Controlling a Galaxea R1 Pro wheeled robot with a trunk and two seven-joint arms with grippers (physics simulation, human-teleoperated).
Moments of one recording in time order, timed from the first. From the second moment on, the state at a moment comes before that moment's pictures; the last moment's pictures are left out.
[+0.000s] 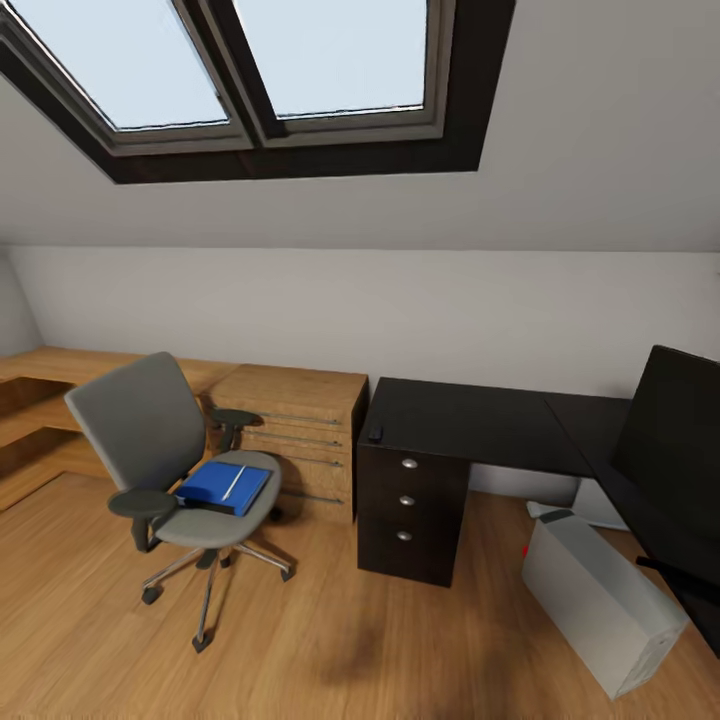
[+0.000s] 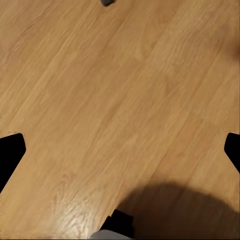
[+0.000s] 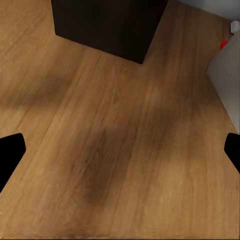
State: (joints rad) left arm -0.17 -0.01 -0.53 -0.30 0.68 -0.25 0.44; right arm -0.30 0.09 0.54 0.01 -0.26 -0.60 -0.30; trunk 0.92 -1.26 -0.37
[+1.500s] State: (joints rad) left arm -0.17 -0.02 -0.53 -0.30 0.68 -0.25 0.44; right arm -0.30 0.10 0.54 0.01 -0.26 -0.60 -0.31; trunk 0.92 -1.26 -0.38
